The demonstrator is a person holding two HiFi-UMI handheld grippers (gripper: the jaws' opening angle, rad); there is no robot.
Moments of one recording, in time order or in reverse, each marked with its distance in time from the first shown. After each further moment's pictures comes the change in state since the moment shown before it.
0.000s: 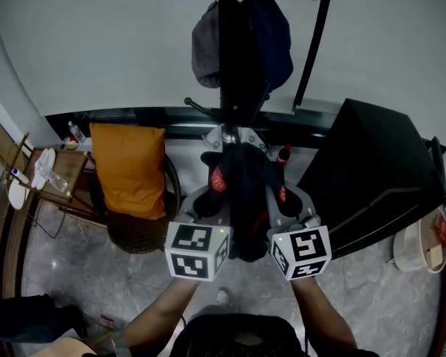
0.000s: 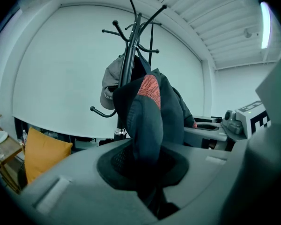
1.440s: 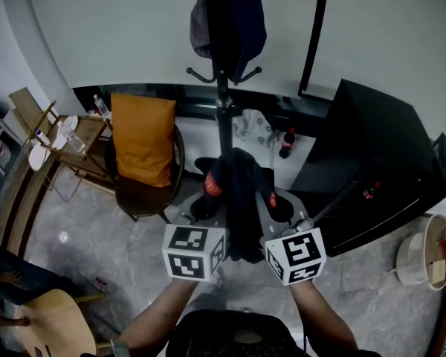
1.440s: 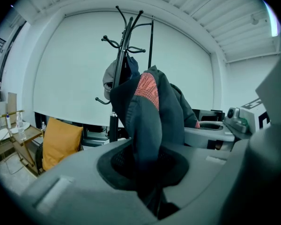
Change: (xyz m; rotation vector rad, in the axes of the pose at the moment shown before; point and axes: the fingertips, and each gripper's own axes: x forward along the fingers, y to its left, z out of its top) left arm -0.071 -0.112 -0.061 -0.034 0.048 0.172; right arm -0.130 0.012 -0.041 0.019 0.017 0.254
